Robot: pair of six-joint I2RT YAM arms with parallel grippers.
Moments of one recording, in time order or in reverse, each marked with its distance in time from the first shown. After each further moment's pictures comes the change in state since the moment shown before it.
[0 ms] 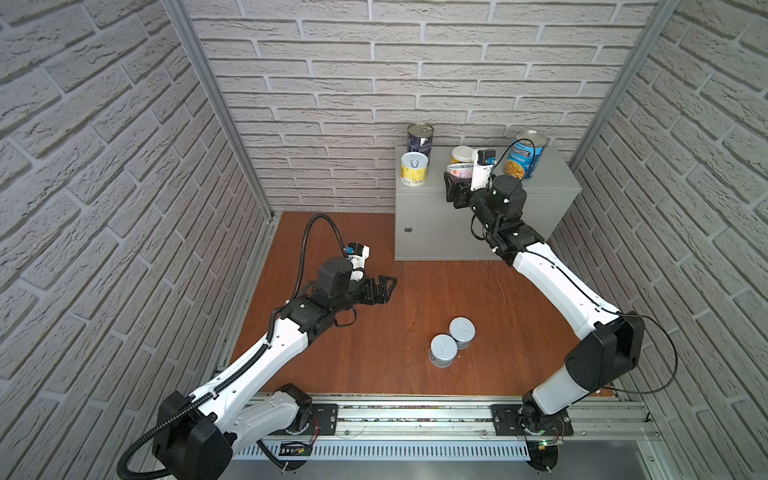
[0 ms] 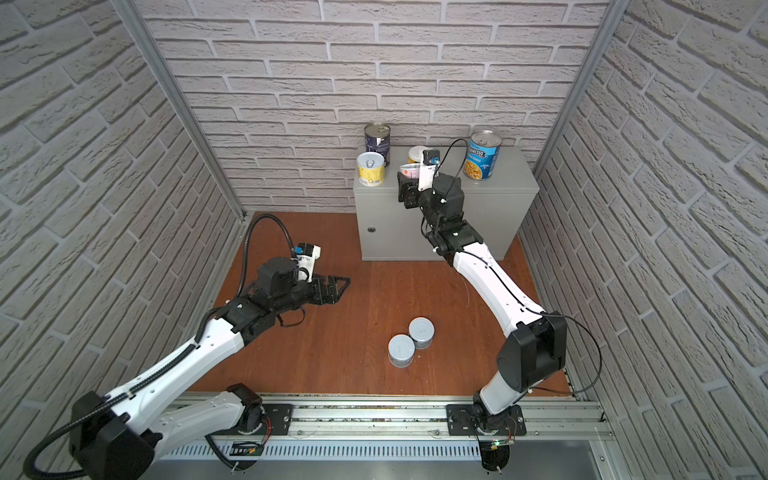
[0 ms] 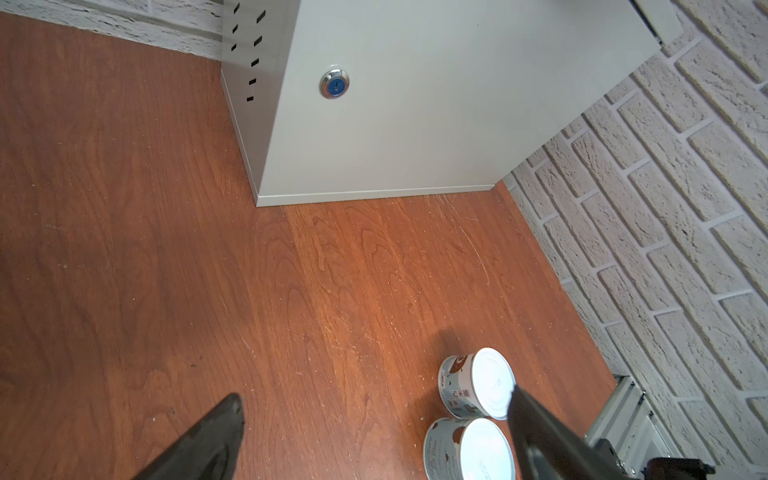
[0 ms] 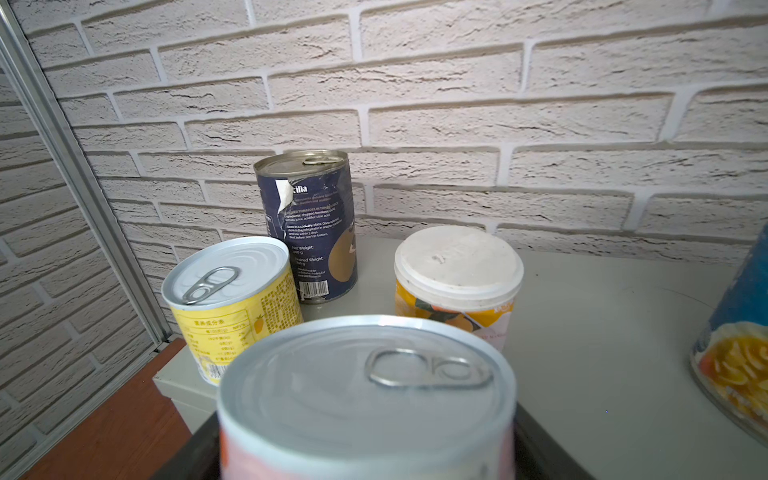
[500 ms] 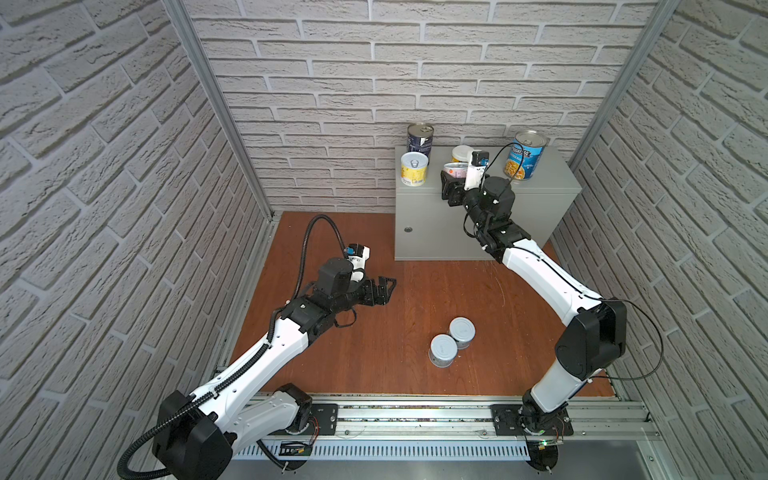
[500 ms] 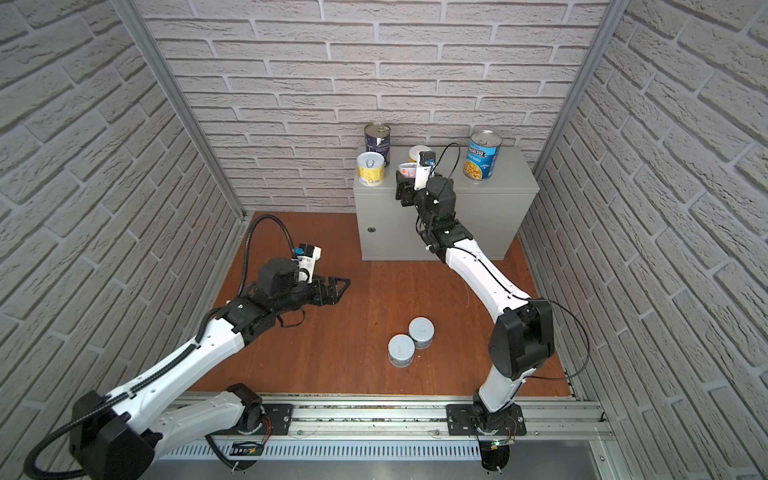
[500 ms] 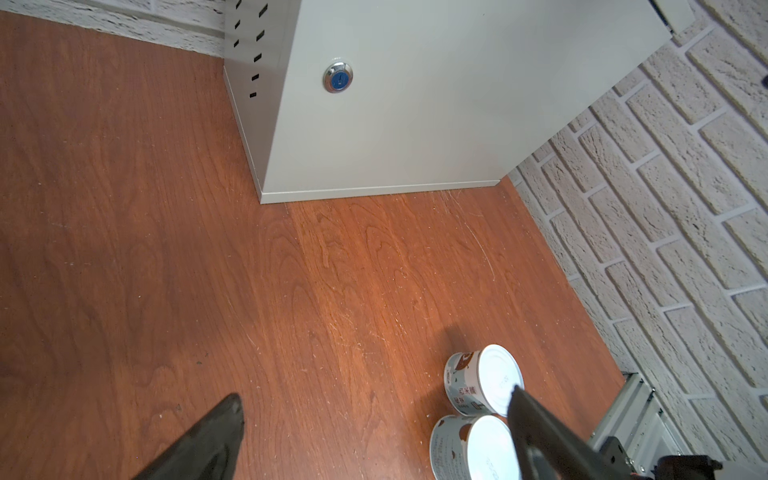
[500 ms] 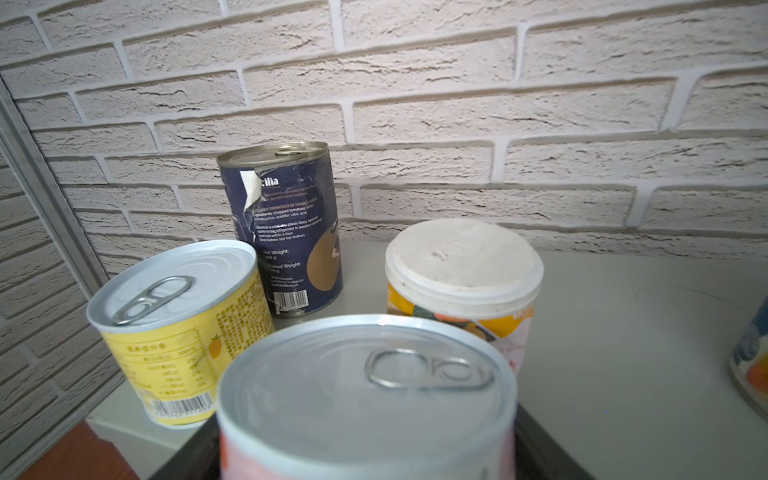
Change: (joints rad) left arm -0.001 0.002 -0.004 -0.005 -0.006 0.016; right arm -0.002 0.091 0.009 0.115 0.049 -0.006
